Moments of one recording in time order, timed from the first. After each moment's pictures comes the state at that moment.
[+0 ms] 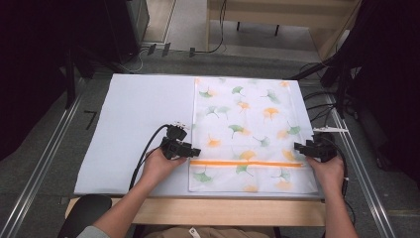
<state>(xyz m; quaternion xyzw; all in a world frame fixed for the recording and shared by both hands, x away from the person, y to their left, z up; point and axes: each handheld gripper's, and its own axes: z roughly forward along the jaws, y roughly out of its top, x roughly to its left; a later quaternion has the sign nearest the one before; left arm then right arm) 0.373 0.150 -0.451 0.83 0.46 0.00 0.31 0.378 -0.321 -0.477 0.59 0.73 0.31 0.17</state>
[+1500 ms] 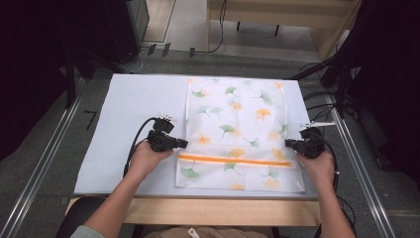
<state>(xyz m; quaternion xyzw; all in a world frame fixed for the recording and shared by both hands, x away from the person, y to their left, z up) 0.383 0.193 -0.428 0.83 0.45 -0.03 0.34 0.384 -0.282 -0.460 0.55 0.76 0.33 0.11</state>
